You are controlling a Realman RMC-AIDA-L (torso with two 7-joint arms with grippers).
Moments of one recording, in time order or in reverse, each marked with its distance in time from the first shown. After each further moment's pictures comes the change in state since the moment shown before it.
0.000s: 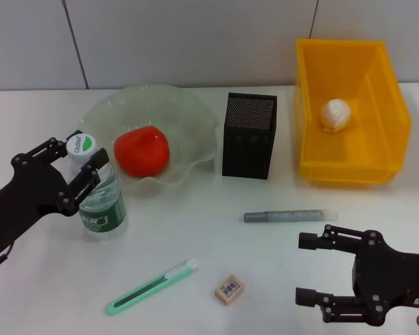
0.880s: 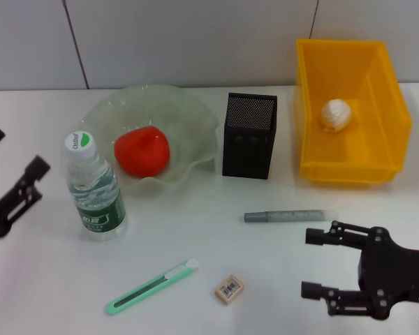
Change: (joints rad) left arm 0.156 0.009 0.011 0.041 -0.152 0.269 -0.017; right arm -0.006 -0.006 0.012 0.006 0.000 0.014 0.000
